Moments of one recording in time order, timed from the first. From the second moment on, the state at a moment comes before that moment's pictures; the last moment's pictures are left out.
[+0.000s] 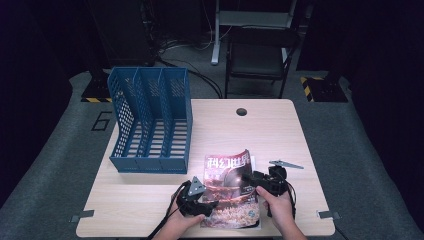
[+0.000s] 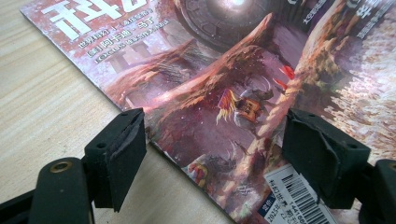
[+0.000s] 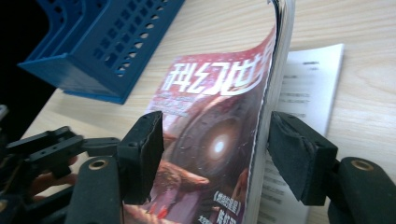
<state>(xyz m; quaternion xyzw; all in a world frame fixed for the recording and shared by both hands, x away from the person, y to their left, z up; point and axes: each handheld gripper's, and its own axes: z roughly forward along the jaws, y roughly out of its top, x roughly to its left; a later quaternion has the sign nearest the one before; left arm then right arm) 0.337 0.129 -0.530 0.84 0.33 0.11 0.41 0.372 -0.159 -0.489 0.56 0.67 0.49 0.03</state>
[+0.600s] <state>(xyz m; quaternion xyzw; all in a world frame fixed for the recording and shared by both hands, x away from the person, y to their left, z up) 0.337 0.129 -0.530 0.84 0.33 0.11 0.41 0.383 -0.158 -0.506 0.56 0.70 0.44 0.01</state>
